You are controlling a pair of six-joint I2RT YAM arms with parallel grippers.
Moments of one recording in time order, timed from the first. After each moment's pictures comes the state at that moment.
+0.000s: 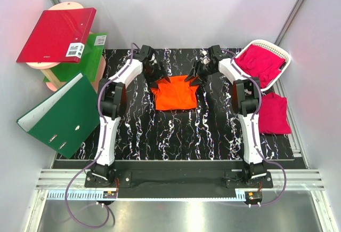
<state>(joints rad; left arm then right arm) -0.29 2.38 2.06 -0.79 0.37 -0.65 0.22 2.48 2.13 -0.73 -0.75 0.57</state>
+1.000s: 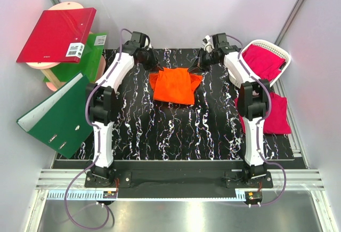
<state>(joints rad) -0.27 2.18 2.05 -0.77 0.39 -0.63 0.22 2.30 2.10 -0.72 -0.73 0.52</state>
